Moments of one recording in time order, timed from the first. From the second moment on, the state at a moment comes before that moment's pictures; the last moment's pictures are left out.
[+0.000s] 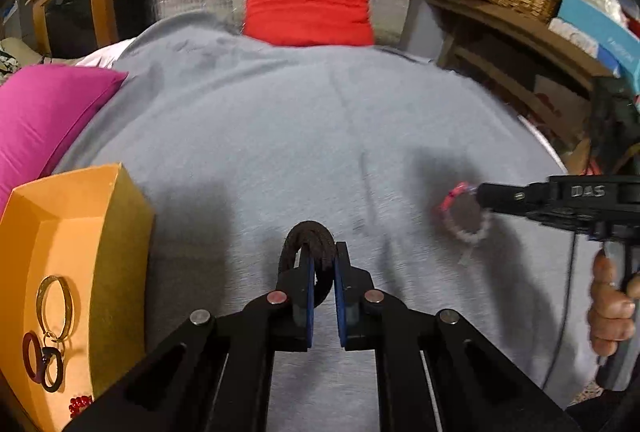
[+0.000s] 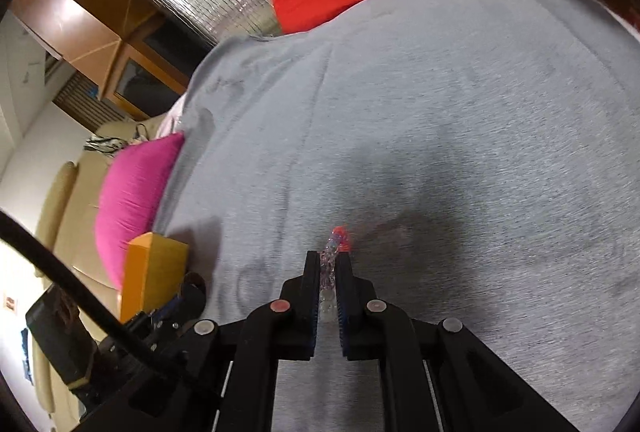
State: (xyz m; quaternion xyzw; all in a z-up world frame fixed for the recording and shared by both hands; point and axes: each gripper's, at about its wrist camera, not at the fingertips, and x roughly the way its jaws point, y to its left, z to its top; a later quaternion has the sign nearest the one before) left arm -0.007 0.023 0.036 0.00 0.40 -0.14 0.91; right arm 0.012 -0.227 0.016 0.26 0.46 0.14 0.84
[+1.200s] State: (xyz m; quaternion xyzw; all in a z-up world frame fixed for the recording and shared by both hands) left arm -0.109 0.099 0.110 0.00 0.30 0.02 0.95; right arm -0.035 -0.112 0.081 0.23 0.34 0.25 0.88
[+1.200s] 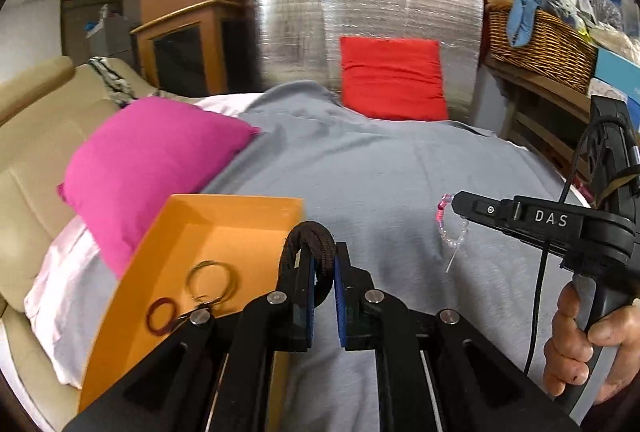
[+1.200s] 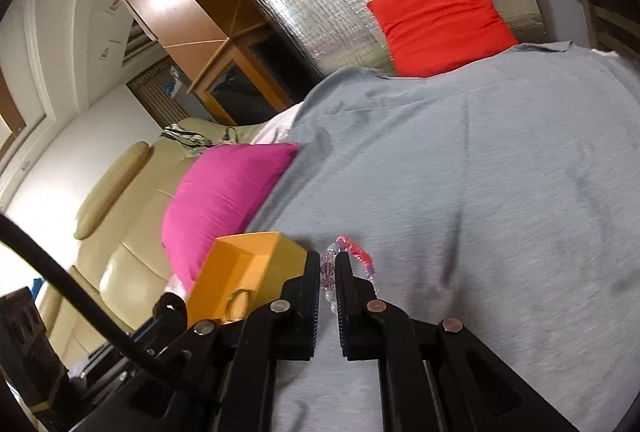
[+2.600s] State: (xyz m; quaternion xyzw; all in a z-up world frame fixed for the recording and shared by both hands) left arm -0.140 0.271 0.020 -0.04 0.40 0.18 0.90; right arm -0.062 0.114 0.024 0.16 0.48 0.41 0.75
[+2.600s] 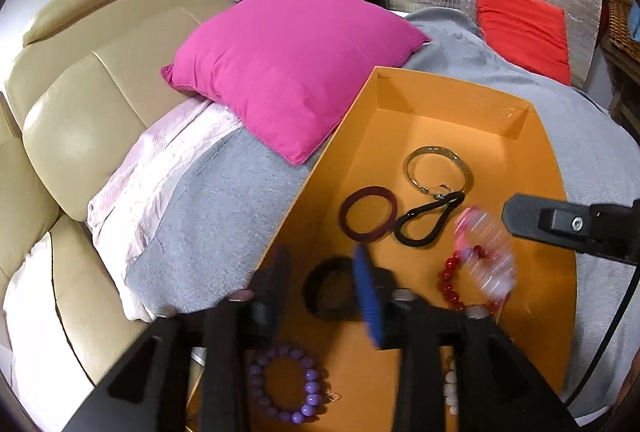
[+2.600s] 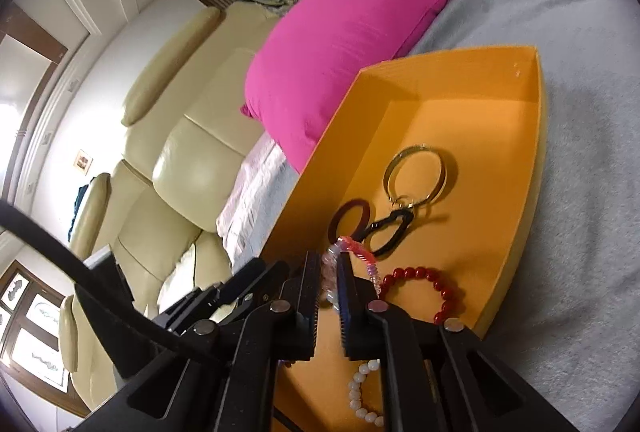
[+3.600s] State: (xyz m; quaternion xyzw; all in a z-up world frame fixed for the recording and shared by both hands) left arm -0.287 0.235 0.166 -0.03 0.29 0.26 0.92; right arm -0.221 0.055 0.143 -0.05 0.35 0.32 0.88
